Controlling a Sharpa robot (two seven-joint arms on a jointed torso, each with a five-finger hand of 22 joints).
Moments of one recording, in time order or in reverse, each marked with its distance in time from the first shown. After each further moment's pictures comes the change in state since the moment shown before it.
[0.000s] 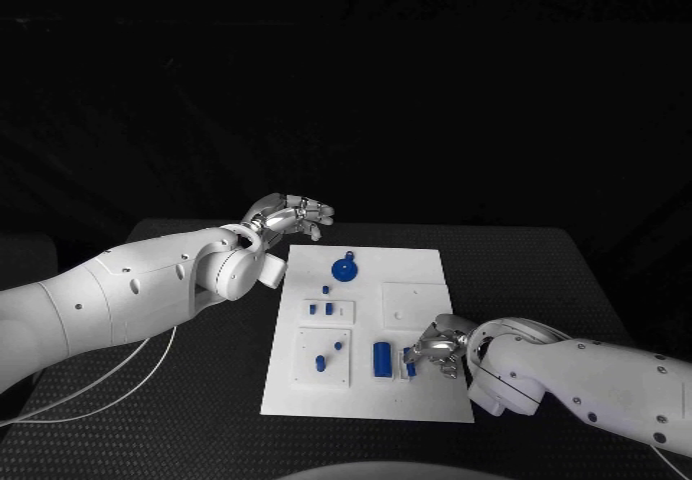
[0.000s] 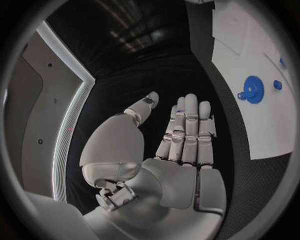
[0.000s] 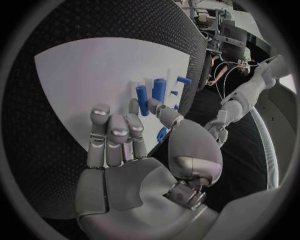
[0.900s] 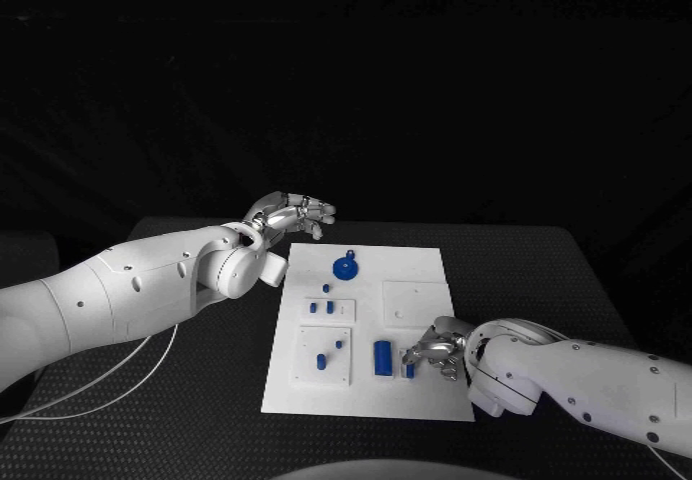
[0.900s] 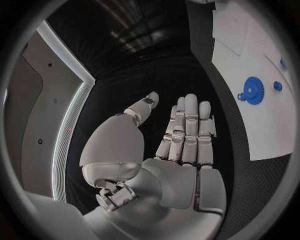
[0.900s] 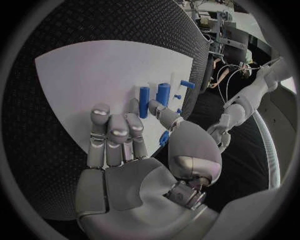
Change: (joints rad) left arm 0.000 0.000 0.000 0.002 0.000 0.003 -0.002; left_hand 0.000 0.000 0.003 0.003 0.000 0.000 0.000 0.000 0.000 0.000 0.000 0.000 0.000 0.000 0.000 0.000 0.001 -0.007 0.000 0.000 0.000 0.001; right arm -0.006 0.018 -0.007 -0.019 -0.010 0.020 -0.013; right_hand -0.013 -0.003 -0.010 0.010 -0.039 0.003 -0.004 -0.004 -0.002 -0.004 -0.003 -0.008 -0.002 0.000 0.001 0.000 -0.001 0.000 0.000 0.000 0.000 0.000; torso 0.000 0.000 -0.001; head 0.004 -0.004
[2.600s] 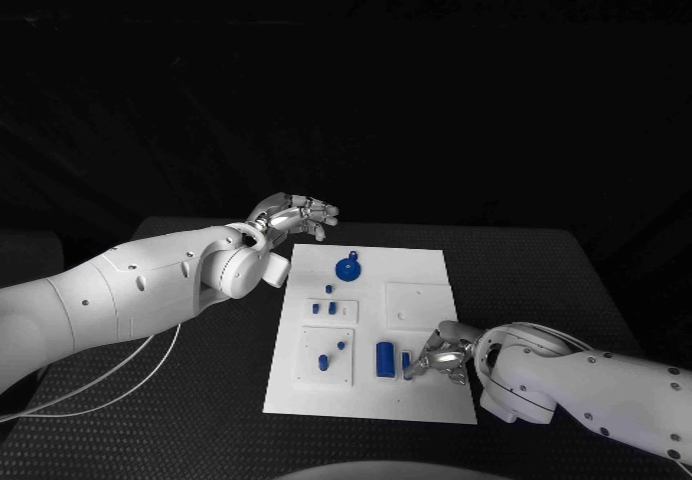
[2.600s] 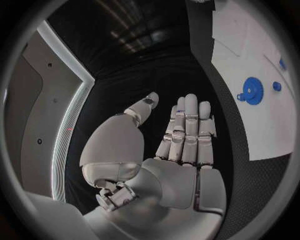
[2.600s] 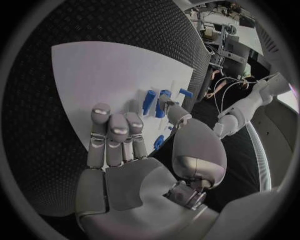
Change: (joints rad) left arm 0.000 -0.001 0.000 0.000 0.000 0.005 -0.005; left_hand -0.004 0.004 0.000 0.005 0.000 -0.004 0.004 0.000 -0.002 0.000 0.000 0.000 0.000 0.000 0.000 0.000 0.002 0.007 -0.002 0.002 0.000 0.002; right arm -0.006 -0.039 -0.001 0.024 -0.109 0.063 0.058; right_hand -0.010 -0.159 -0.117 0.021 -0.062 -0.009 0.005 -0.024 0.009 -0.052 0.002 -0.034 -0.021 -0.008 0.002 -0.012 -0.001 -0.001 -0.006 -0.014 -0.012 0.000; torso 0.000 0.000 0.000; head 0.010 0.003
